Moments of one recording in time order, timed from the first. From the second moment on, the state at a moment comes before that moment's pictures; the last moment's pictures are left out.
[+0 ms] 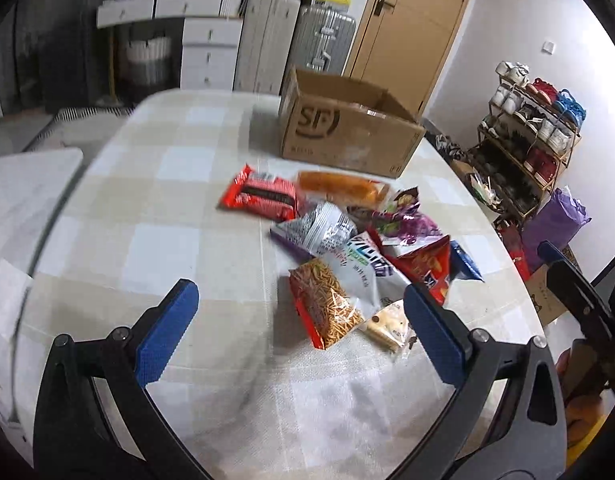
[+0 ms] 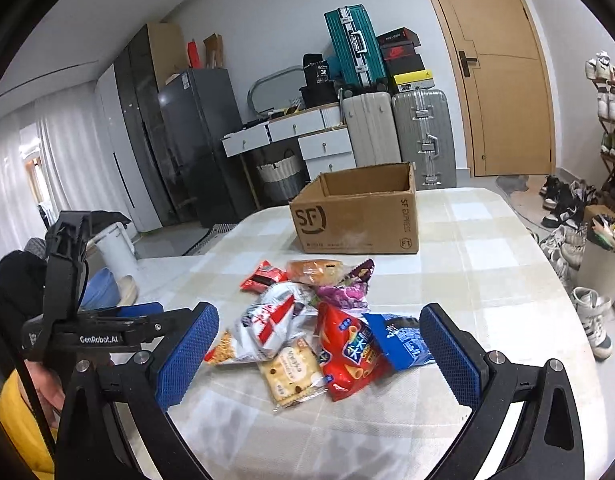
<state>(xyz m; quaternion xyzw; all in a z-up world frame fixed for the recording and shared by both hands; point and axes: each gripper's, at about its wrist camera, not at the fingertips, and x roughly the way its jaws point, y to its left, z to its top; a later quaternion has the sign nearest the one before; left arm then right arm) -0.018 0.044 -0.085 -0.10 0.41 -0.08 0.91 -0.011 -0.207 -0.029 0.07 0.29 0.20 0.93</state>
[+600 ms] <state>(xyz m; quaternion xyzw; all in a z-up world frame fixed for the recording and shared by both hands) 0.082 0.000 -0.139 -0.15 0.50 -0.10 0.85 0.025 -0.224 -0.083 0.11 0.33 0.23 0.91</state>
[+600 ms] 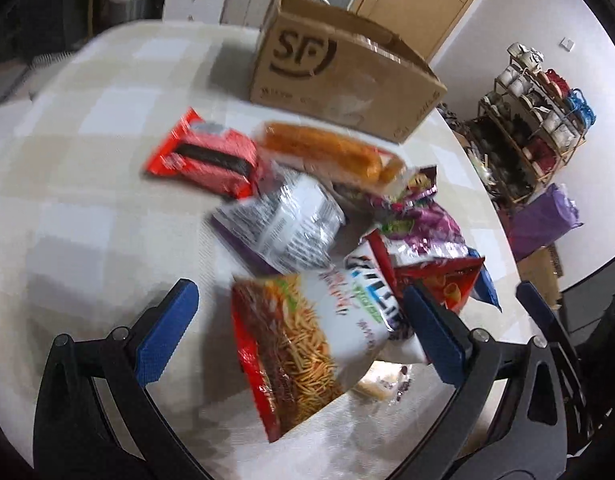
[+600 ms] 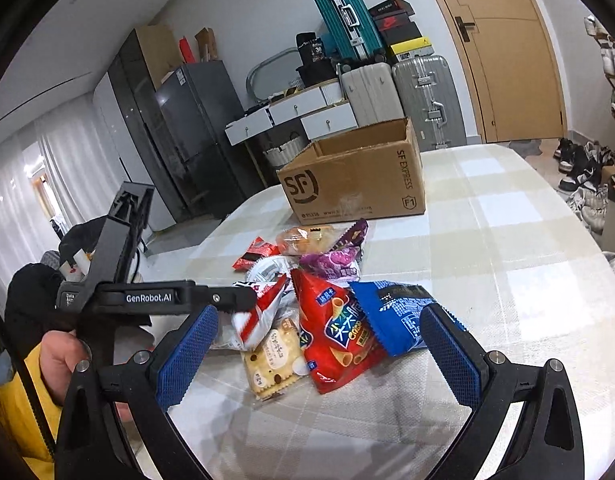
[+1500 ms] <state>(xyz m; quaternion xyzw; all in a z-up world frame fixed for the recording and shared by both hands) 0.071 0.009 -0.119 -0.15 0.44 -0.14 0.88 0.038 -0.240 -0.104 0.16 0.36 0.21 0.90</state>
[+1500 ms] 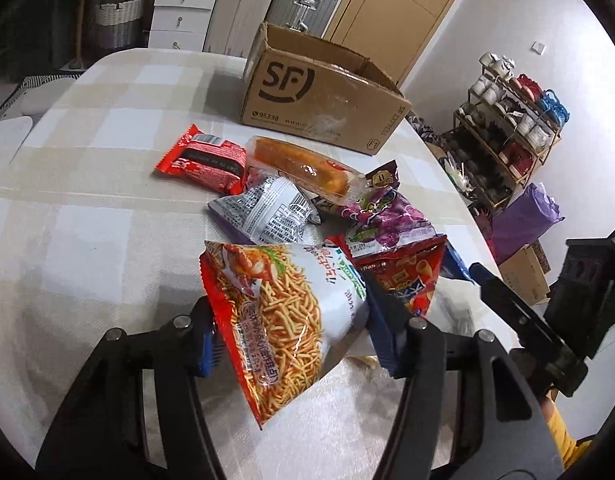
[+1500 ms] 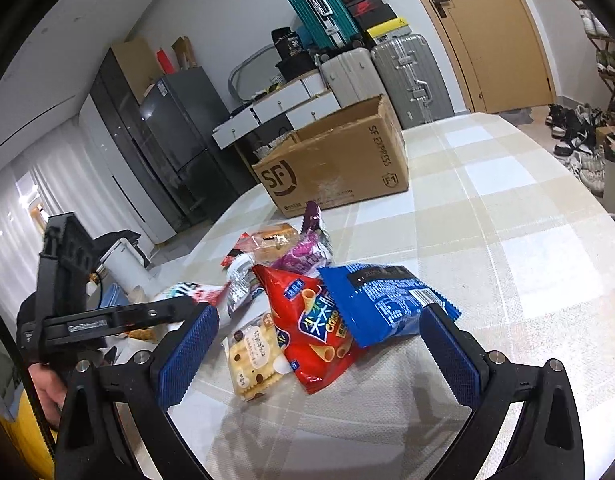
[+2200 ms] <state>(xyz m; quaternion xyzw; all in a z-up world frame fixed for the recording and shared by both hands) 0.038 0.047 -0.121 -0.17 0.42 -0.15 0.88 0.092 -0.258 -0.116 0.15 0.45 0.18 0.86</state>
